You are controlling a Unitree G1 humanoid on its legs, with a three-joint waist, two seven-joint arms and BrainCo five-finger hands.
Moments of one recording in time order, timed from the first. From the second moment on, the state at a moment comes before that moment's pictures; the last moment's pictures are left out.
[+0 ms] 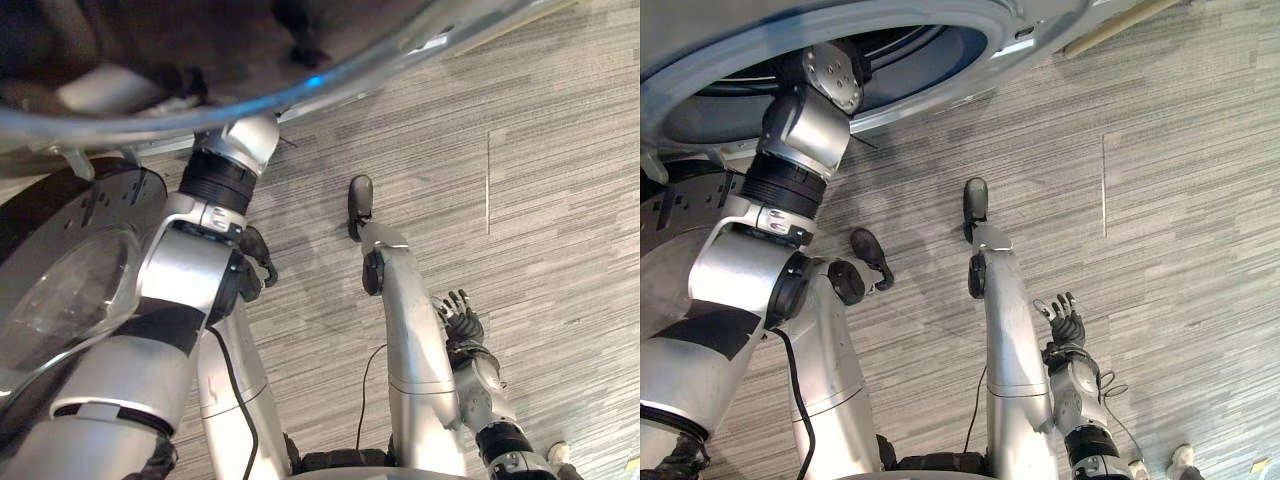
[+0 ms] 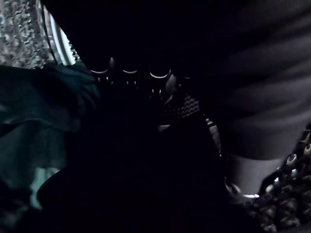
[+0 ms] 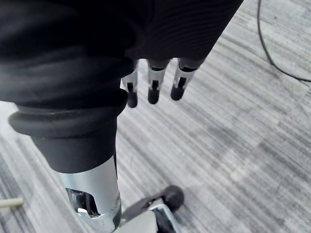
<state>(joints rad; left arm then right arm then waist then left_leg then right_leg) -1.36 0.26 -0.14 0.72 0.65 0.28 0.32 -0.12 -0.13 -0.04 0.64 0.66 -0.21 -0.06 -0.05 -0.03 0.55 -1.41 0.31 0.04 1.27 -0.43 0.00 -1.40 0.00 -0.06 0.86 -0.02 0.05</state>
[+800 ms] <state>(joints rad) -0.14 0.03 -0.02 0.40 0.35 0.05 0.39 -0.03 -0.09 -0.12 0.72 0.50 -0.18 -0.13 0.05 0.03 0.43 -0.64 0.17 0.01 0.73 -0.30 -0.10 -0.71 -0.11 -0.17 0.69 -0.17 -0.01</state>
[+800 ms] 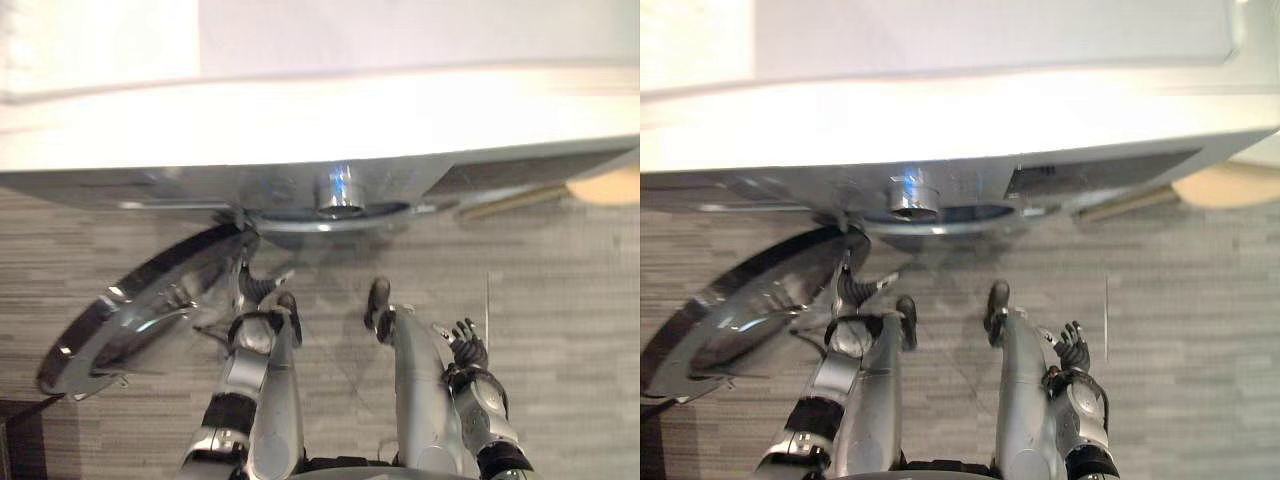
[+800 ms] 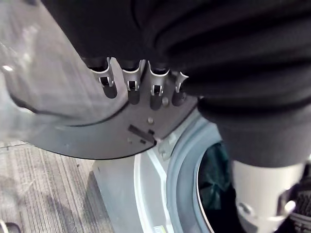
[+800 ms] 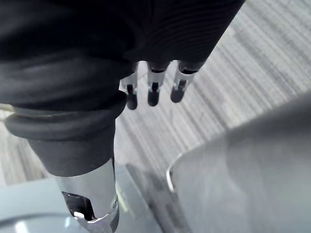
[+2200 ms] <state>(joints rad) 0.10 -0.01 0.02 0.90 0.03 0.03 0.09 -0.11 -0.10 -0.20 1.16 0.19 0.01 -0.02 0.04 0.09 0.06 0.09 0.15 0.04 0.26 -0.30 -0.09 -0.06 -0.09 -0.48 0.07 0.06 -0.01</state>
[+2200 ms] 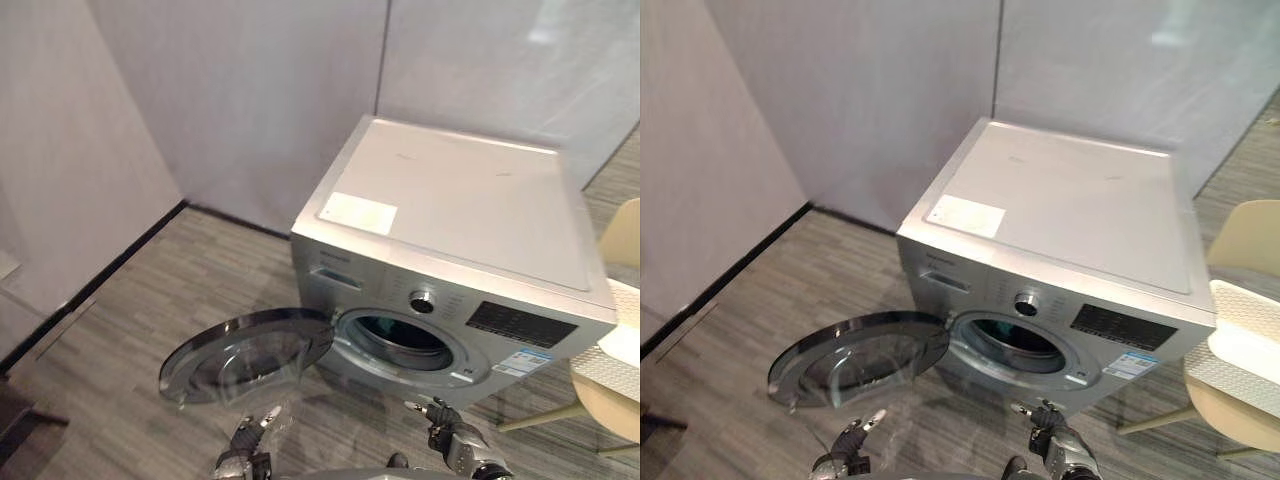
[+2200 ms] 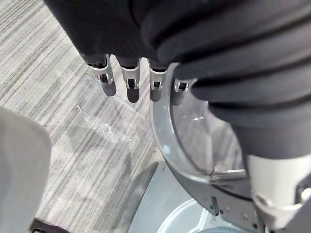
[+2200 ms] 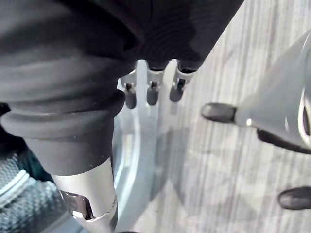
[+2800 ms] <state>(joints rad) 0.22 -0.03 0.05 0.58 0.04 0.03 0.10 0.11 -0.04 -0.20 0.99 0.20 -0.01 -0.02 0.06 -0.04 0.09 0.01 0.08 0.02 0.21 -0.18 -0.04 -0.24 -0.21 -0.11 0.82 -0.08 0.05</state>
